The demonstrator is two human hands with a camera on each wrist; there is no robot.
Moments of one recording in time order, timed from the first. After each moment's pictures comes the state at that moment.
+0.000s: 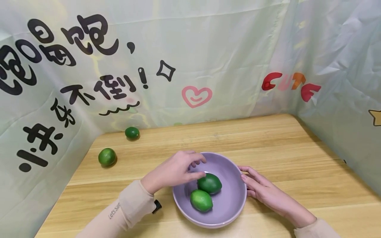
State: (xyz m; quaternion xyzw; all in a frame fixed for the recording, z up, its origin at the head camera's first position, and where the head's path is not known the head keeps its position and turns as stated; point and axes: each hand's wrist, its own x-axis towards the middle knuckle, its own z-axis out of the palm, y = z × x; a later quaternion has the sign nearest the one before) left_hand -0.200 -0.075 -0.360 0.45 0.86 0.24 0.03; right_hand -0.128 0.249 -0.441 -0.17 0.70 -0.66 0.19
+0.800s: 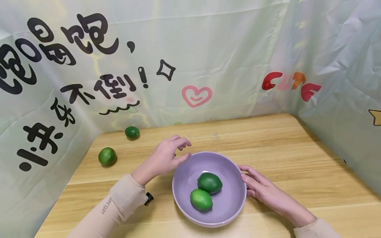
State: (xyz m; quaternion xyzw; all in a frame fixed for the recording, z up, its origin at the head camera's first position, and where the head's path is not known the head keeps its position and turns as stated) left_hand -0.219 -0.102 -0.356 0.37 0.89 0.23 -0.12; right_hand -0.128 0.251 -0.443 -0.17 0.70 -0.67 0.19
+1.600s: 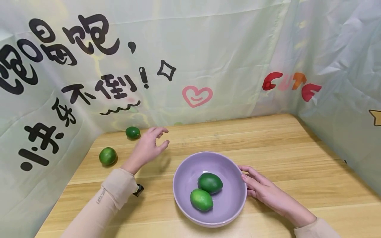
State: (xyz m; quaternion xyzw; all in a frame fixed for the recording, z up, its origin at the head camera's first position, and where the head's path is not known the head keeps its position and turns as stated) left_hand -0.263 -0.157 -0.371 0.23 0.93 0.24 -0.15; right_hand -0.129 0.252 -0.445 -0.17 0.70 -0.67 0.18
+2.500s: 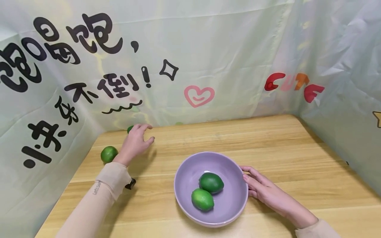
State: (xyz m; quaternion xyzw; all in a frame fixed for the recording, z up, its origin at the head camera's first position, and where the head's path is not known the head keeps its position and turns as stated) left_hand -0.289 -0.209 -0.378 0.12 0.97 0.19 -0.10; right_hand -0.129 0.252 -0.446 -0.18 0.70 -0.67 0.19
